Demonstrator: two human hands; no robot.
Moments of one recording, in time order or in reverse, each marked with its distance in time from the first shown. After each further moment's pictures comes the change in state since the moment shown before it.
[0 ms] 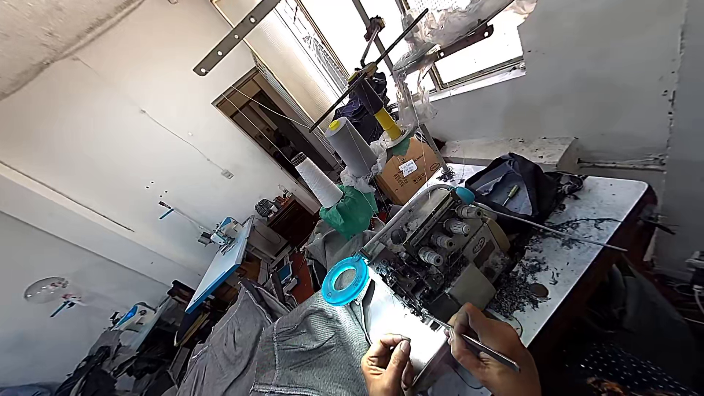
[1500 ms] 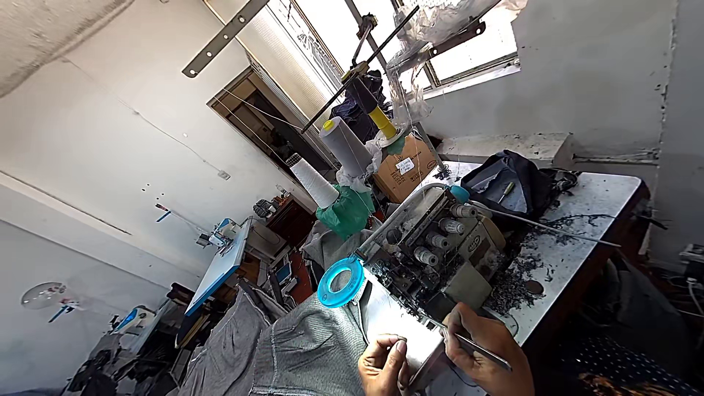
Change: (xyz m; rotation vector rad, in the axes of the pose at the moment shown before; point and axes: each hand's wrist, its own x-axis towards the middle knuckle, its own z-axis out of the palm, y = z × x) left_hand 0.000 0.001 0.001 0.017 0.005 -0.003; right_hand 0.003 -0.002 0.000 -0.034 -0.006 -0.032
